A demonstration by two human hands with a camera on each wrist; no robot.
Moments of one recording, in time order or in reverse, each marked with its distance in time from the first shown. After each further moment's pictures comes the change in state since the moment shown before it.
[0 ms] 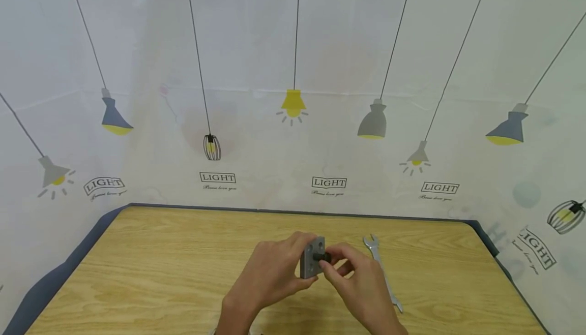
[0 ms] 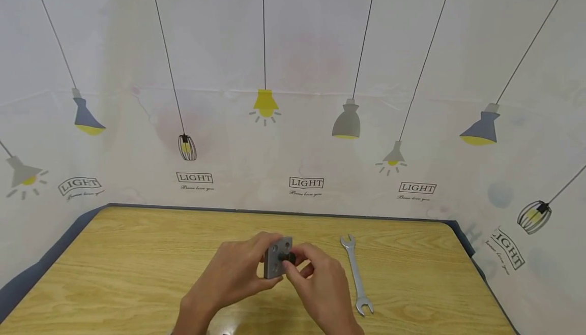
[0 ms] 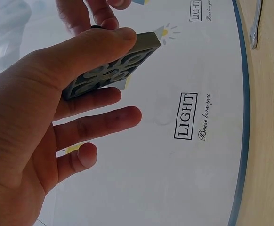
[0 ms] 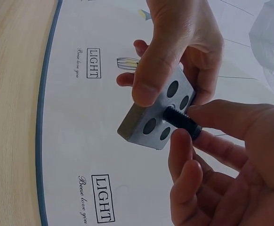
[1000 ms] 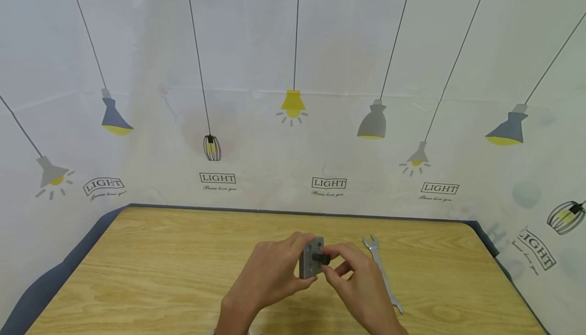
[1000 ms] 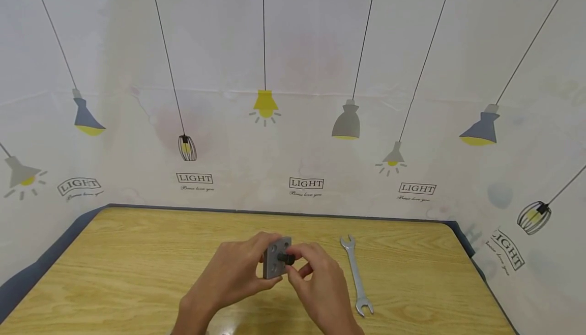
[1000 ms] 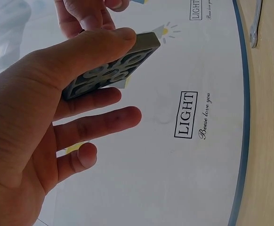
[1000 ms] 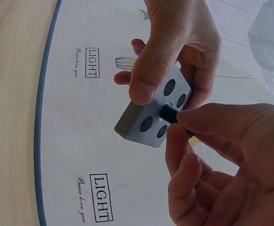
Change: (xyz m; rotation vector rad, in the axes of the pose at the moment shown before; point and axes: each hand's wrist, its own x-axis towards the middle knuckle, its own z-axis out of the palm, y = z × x) left_hand 0.000 -0.001 -0.001 -0.006 0.002 -0.006; right_hand -0.001 -0.001 0.000 0.026 -0.005 -0.018
